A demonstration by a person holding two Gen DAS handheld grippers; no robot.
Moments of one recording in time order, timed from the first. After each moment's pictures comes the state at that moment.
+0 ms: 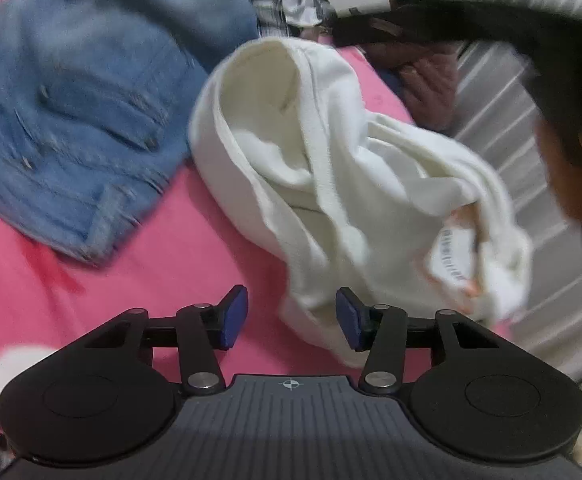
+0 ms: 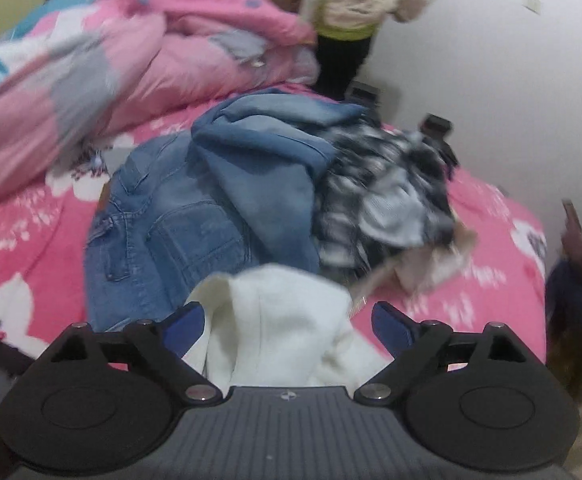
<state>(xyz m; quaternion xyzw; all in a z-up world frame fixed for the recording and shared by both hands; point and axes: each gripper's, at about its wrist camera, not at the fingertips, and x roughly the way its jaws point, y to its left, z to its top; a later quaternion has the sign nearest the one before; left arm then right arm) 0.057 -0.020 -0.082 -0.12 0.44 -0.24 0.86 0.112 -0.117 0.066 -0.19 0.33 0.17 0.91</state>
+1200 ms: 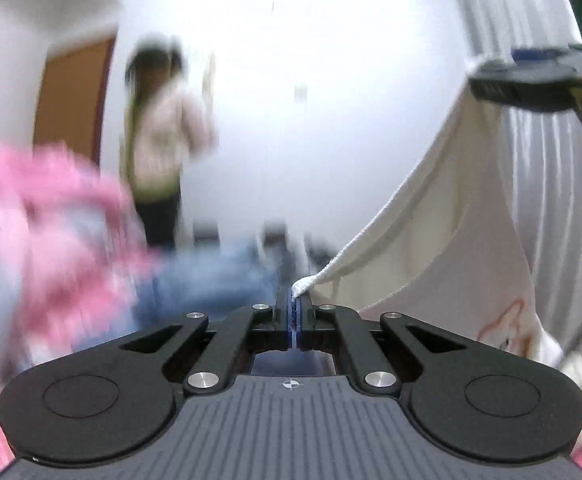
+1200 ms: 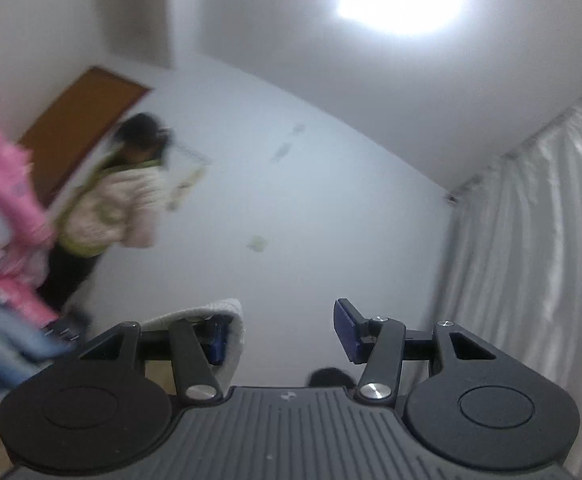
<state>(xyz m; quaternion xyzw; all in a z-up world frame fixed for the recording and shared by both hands) -0.015 -0.030 0.061 0.02 0.01 -0.10 1.00 -0.014 -0.142 0.164 -0.25 -0.14 -0.23 0.93</state>
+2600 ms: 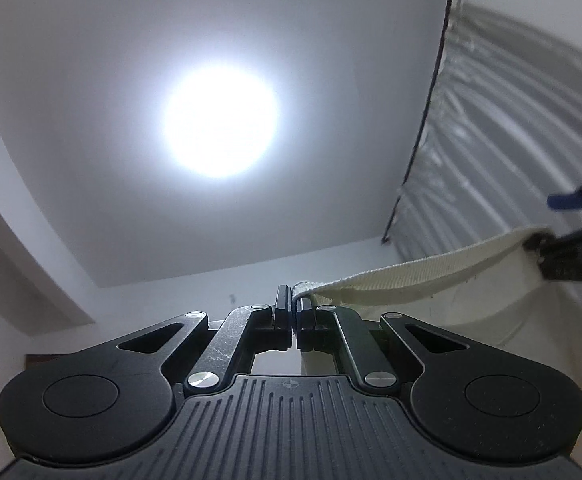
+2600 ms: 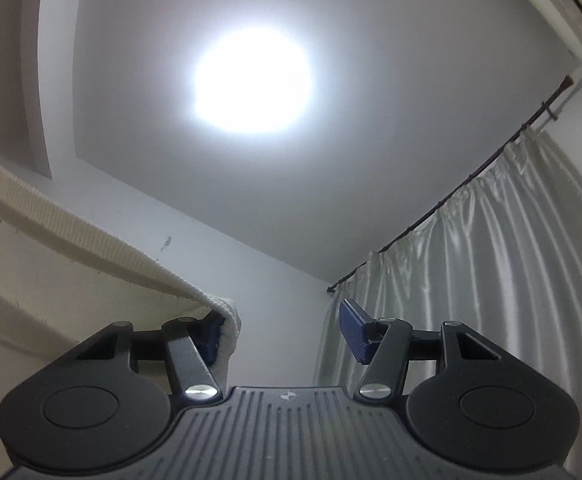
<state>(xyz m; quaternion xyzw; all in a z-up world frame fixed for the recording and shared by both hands) -0.185 -0.026 0.441 0.08 -0.37 -0.16 0.91 -0.283 -0.211 0.494 -0.22 -0.29 -0.30 0.88</state>
